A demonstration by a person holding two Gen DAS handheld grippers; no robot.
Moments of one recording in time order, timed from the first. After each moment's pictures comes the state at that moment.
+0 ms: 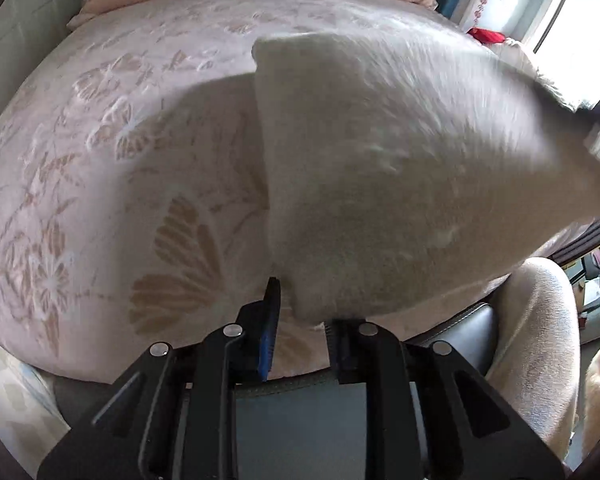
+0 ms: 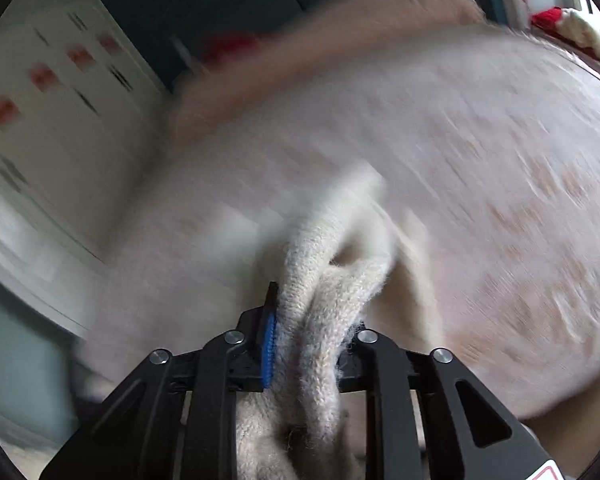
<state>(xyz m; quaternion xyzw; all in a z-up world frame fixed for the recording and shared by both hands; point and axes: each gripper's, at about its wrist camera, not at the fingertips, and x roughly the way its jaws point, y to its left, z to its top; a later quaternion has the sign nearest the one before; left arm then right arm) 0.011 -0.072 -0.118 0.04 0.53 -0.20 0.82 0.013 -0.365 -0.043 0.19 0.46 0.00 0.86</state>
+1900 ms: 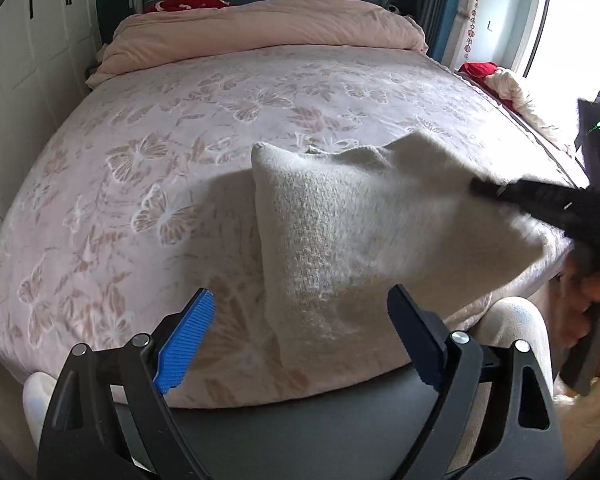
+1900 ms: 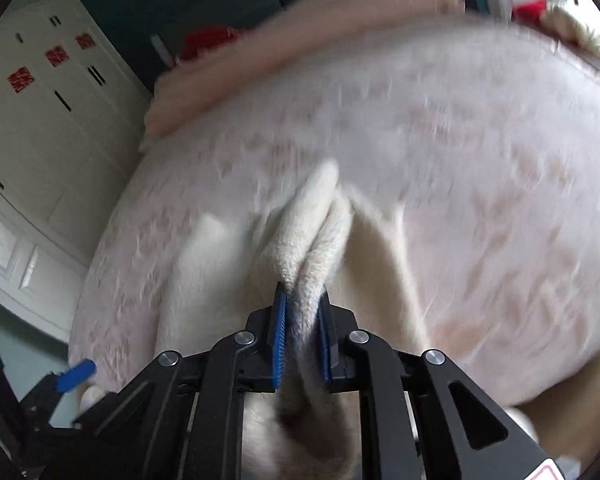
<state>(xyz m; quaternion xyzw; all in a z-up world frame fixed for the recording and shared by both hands) -0.003 -0.076 -0.032 0.05 0.44 -0.19 0.87 0.020 -0.379 0.000 0.21 0.42 -0.01 0.88</state>
